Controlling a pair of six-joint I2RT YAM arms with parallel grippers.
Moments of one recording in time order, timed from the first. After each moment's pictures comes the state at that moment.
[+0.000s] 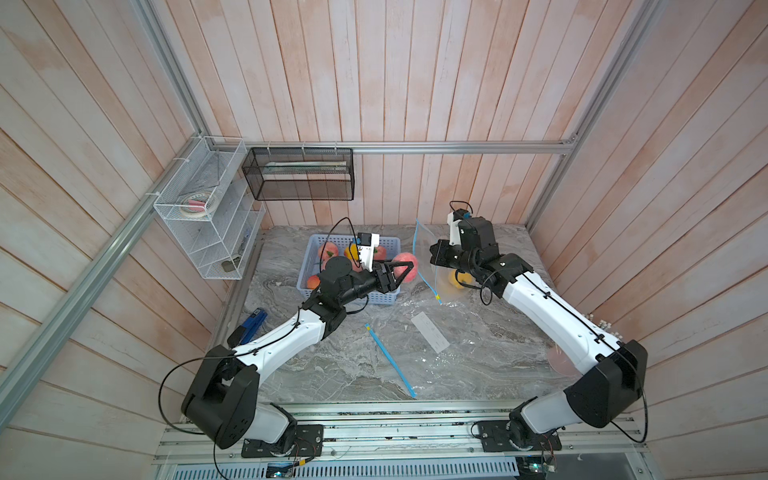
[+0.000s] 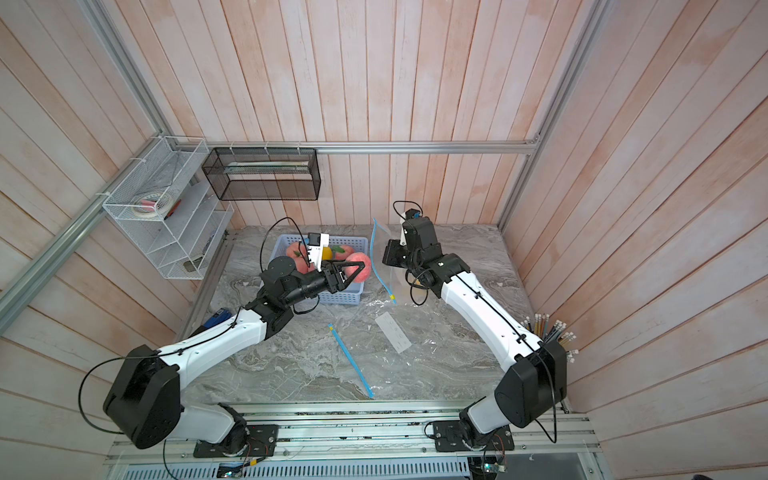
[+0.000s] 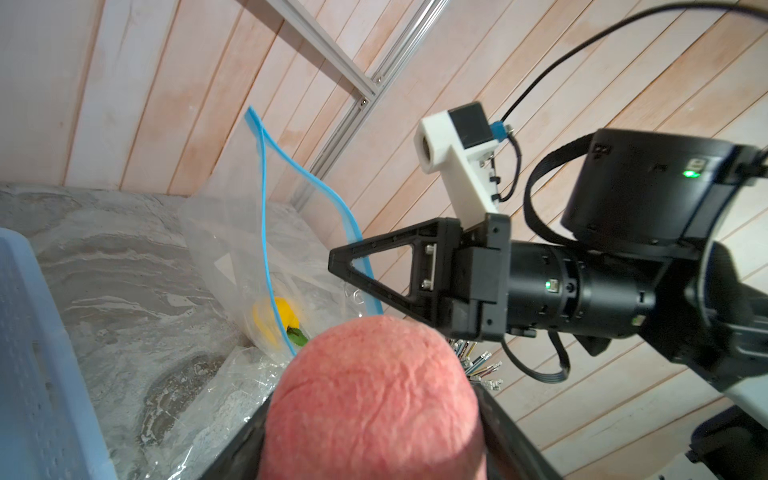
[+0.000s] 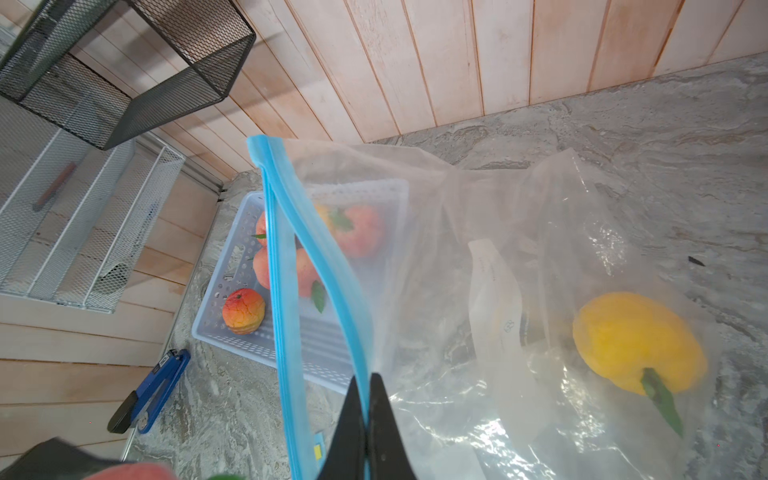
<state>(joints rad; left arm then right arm) -0.57 1.48 0.95 0.53 0.50 -0.68 0.52 1.49 1.41 -0.46 -0.04 0.54</state>
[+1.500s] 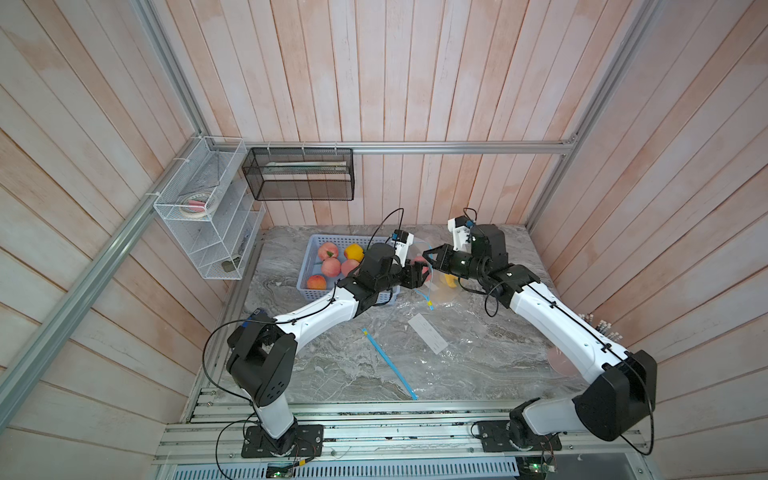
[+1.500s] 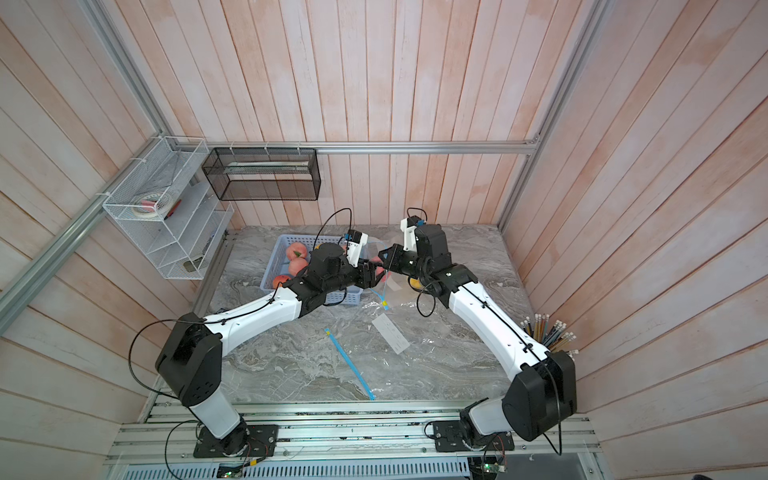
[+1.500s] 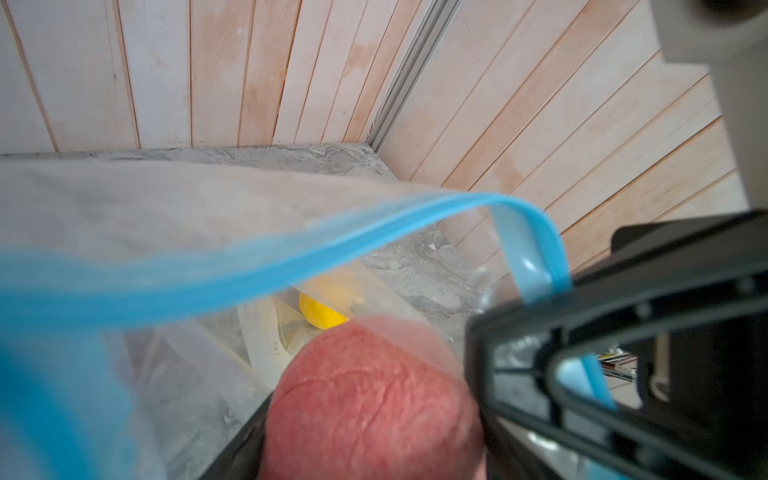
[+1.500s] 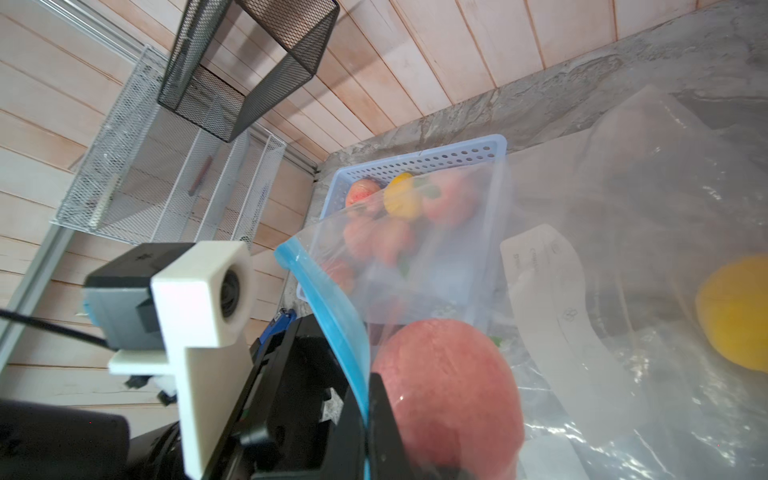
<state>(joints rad) -0.68 1.73 1.29 0.12 0.26 -0.40 0.47 1.40 1.25 -0.26 -0.36 0.71</state>
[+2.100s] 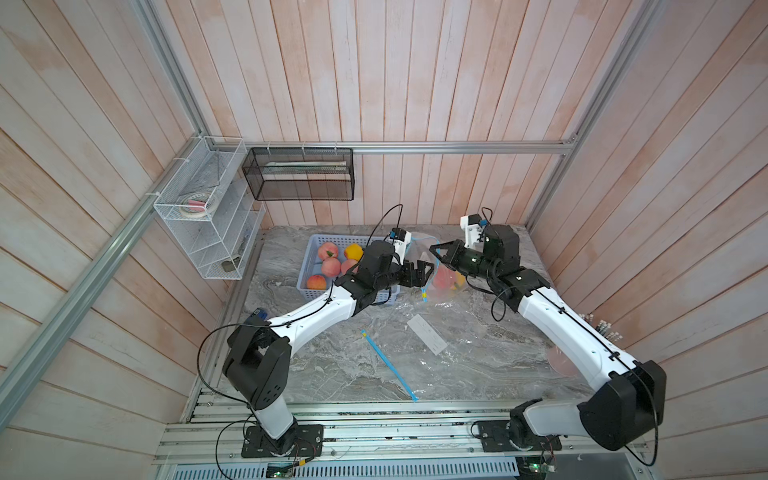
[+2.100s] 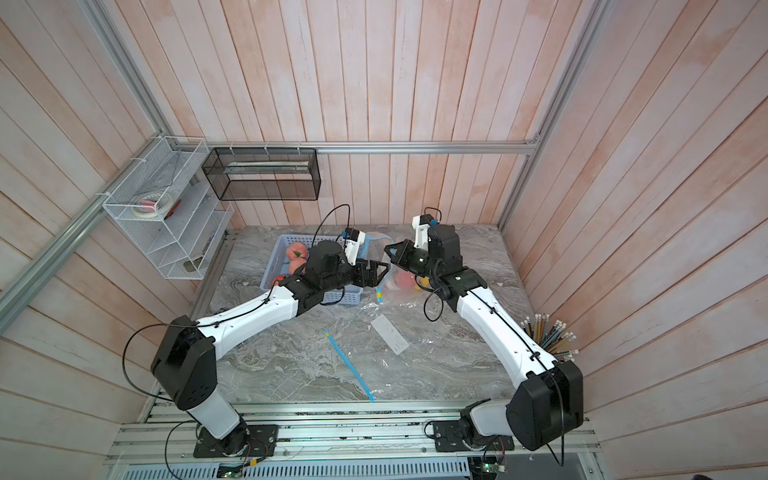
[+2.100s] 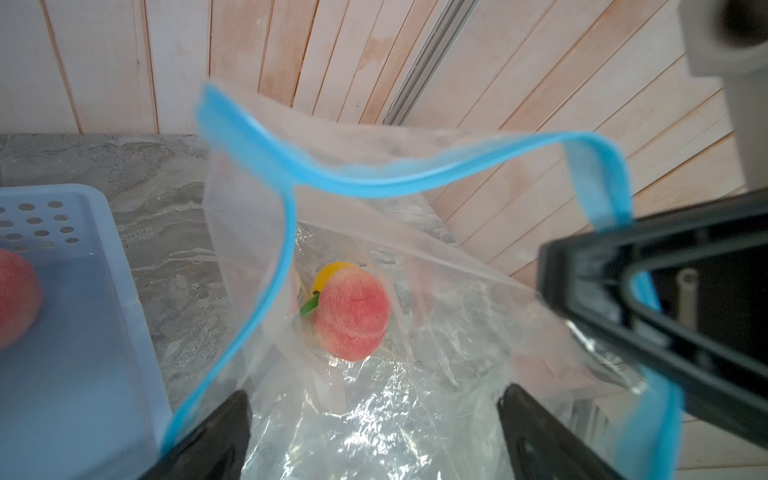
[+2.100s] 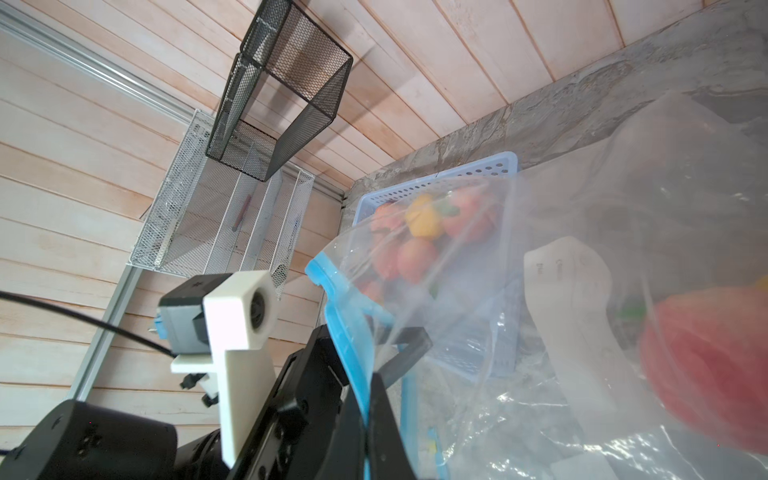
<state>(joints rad) -0.68 1.68 1.31 0.03 0.24 -0.44 0.40 1.36 1.21 -0.19 -0.40 0.82</state>
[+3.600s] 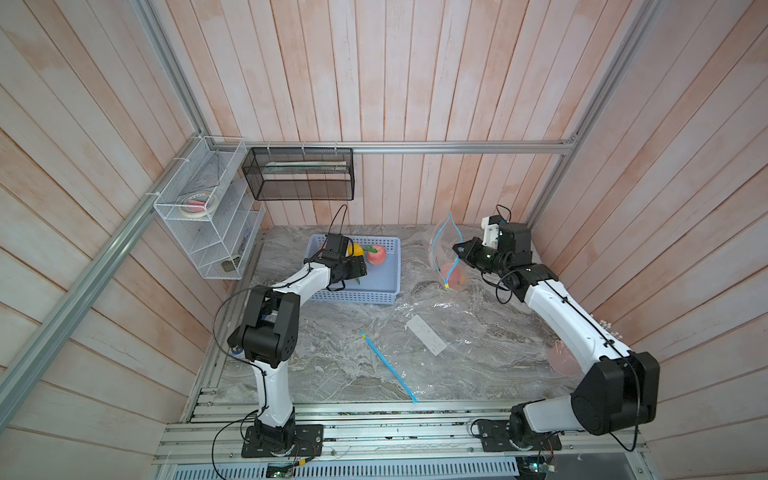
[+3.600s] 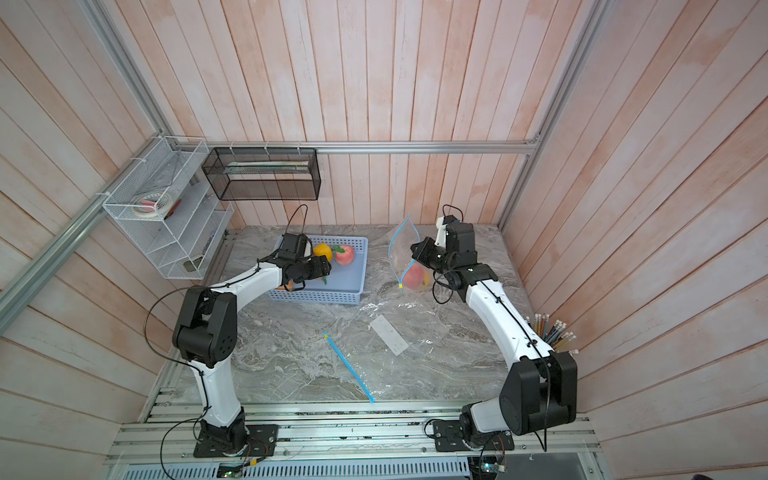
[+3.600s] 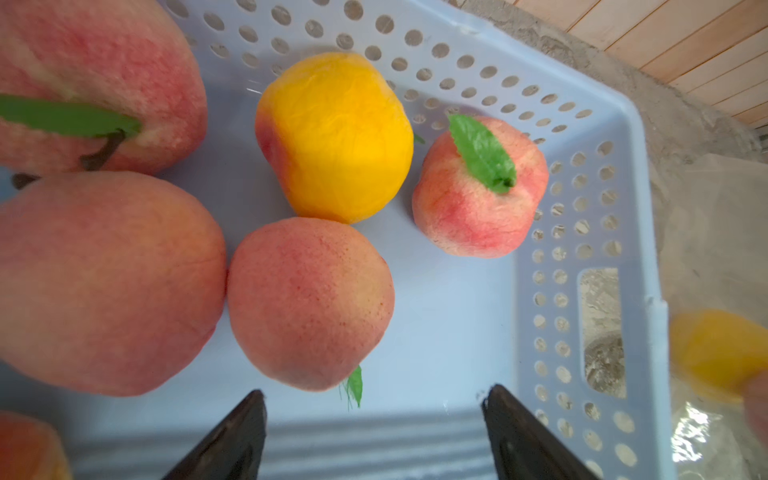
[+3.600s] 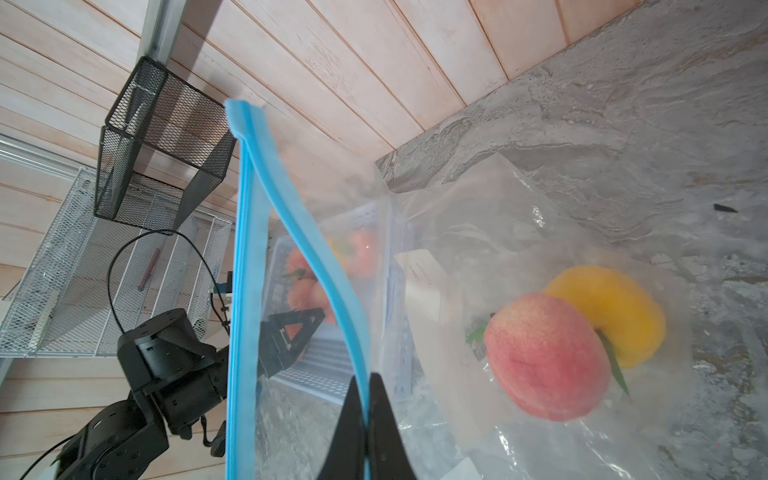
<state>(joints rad) -0.29 1.99 1.44 -0.32 0.12 -0.44 0.23 1.42 1.21 -0.25 -0.36 0.73</state>
